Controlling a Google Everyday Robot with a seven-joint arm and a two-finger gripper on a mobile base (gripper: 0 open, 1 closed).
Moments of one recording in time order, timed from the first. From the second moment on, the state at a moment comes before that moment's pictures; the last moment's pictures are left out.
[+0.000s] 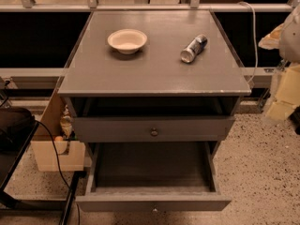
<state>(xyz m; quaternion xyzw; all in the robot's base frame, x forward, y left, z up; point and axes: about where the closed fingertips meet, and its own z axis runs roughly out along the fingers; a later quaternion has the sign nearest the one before) 0.438 -0.216 0.977 -0.60 0.78 -0.04 0.16</state>
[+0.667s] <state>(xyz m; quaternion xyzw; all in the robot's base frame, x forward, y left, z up) 0.438 -0.216 0.977 -0.60 0.78 -0.04 0.16</state>
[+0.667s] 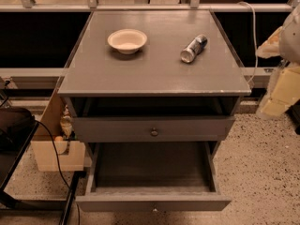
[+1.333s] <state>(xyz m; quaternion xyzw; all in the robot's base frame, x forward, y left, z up) 0.438 -0.216 0.977 -0.60 0.78 -0.04 0.16</state>
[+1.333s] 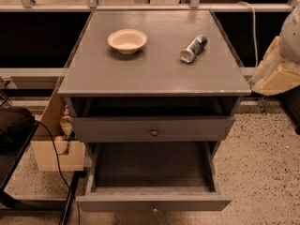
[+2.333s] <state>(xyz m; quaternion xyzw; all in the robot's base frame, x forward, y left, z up) 0.432 -0.217 0.963 -0.59 0.79 -0.02 0.17</state>
